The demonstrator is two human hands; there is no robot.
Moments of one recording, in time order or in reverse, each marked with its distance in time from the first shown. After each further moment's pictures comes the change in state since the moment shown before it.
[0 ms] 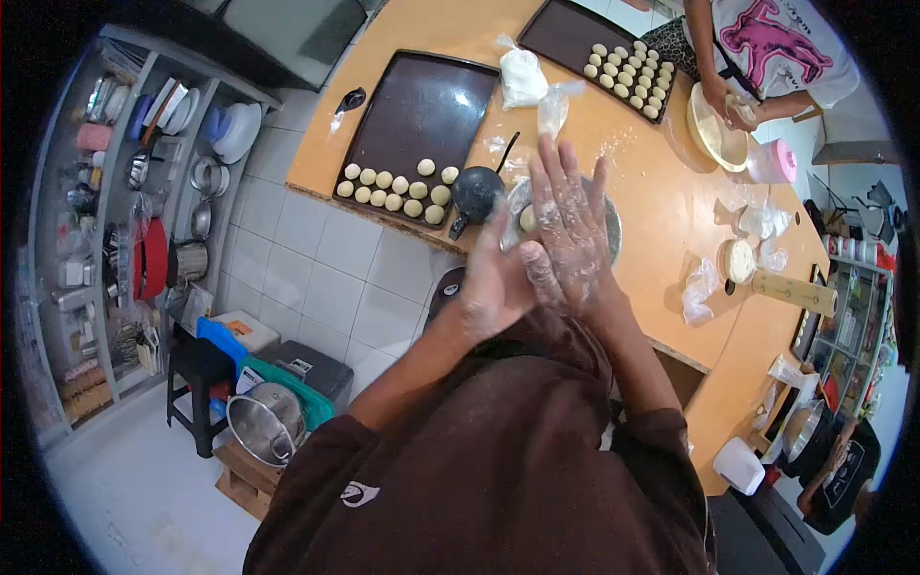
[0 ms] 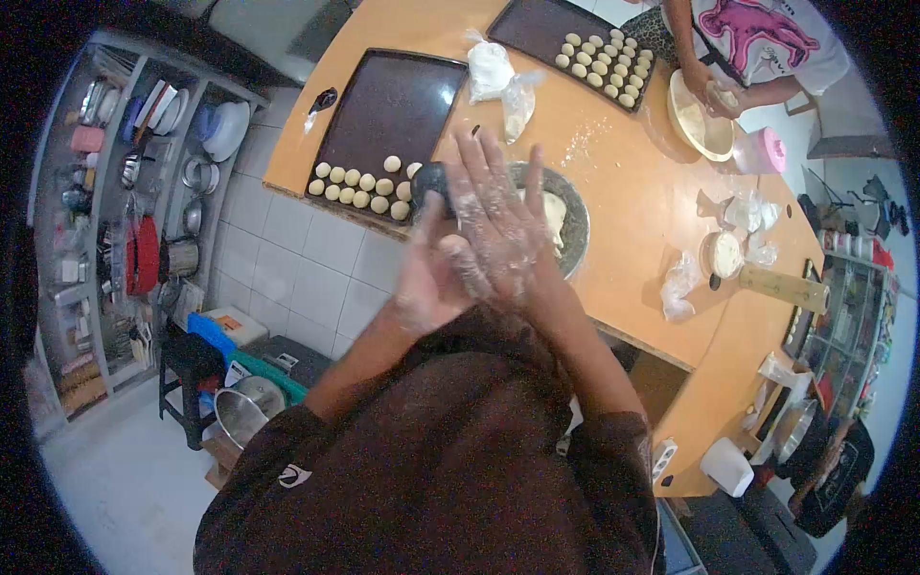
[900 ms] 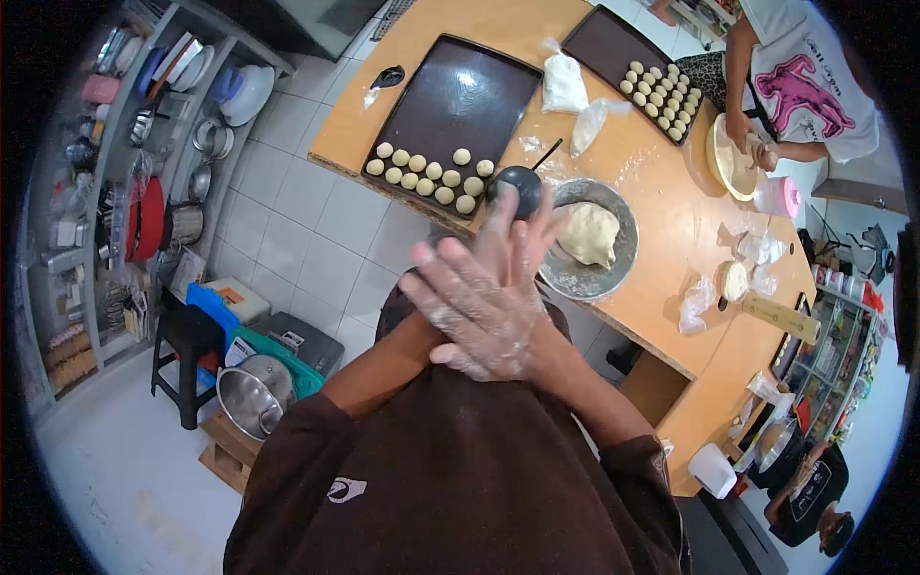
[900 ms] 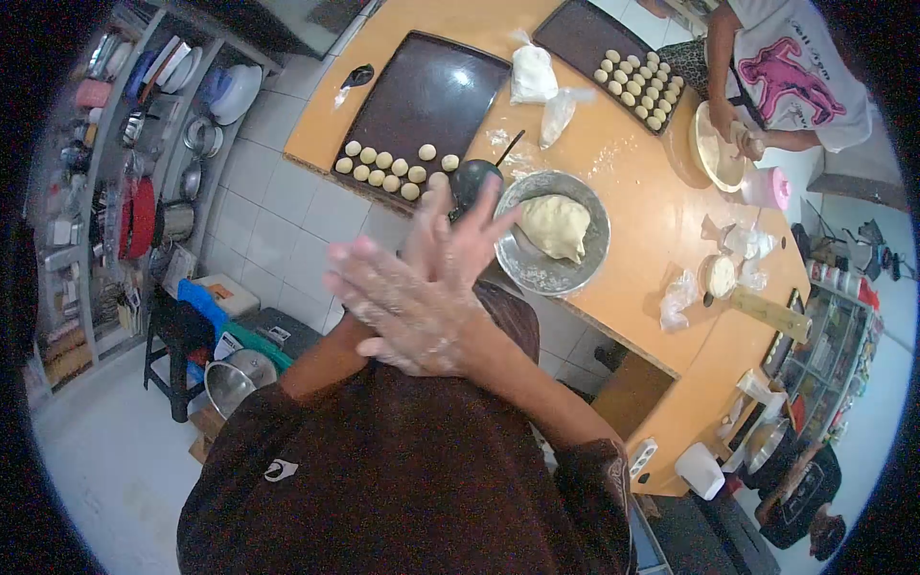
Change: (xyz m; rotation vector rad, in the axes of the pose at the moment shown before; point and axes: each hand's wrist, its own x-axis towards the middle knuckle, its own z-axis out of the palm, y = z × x) left_hand -0.014 0.046 -0.024 -0.188 0.284 -0.148; right_hand 0.029 -0.089 0.043 0.059 -0.098 -0.284
